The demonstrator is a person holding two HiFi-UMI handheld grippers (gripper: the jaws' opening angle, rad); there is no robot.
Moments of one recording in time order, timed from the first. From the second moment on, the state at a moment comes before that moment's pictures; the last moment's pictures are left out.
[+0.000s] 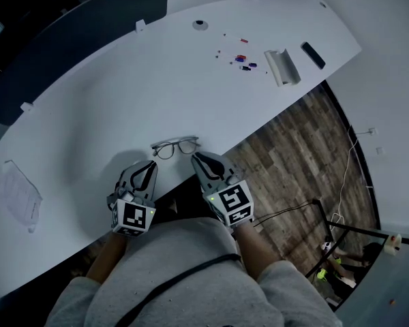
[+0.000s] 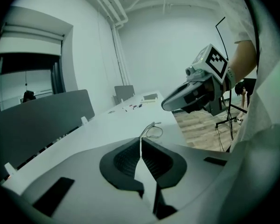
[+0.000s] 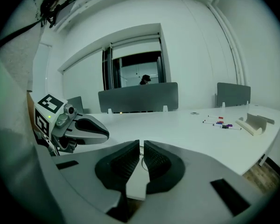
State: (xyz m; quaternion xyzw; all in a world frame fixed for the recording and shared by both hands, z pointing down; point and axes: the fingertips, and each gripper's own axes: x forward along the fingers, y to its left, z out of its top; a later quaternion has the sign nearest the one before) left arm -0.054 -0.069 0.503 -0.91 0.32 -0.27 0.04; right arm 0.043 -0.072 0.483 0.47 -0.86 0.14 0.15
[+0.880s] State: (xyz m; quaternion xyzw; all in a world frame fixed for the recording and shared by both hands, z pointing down) left arm -0.102 0.027 0.465 -0.92 0.34 -0.16 -0.04; right arm -0.023 0.074 0.446 0.45 -0.88 0.12 0.12
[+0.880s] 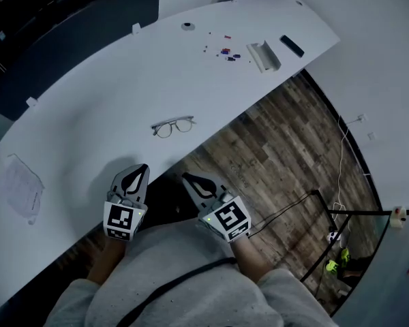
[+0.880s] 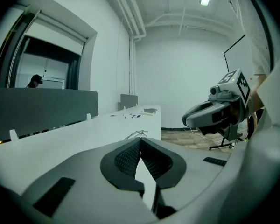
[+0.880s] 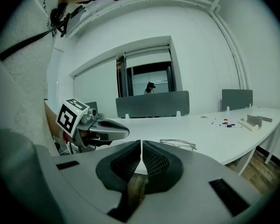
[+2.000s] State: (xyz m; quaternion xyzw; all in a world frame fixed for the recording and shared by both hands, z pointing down) left arm -0.051 0.146 0.441 -0.91 0.39 -0.13 -0.08; right arm 0.020 0.192 0.432 0.39 -0.91 0.12 0.12
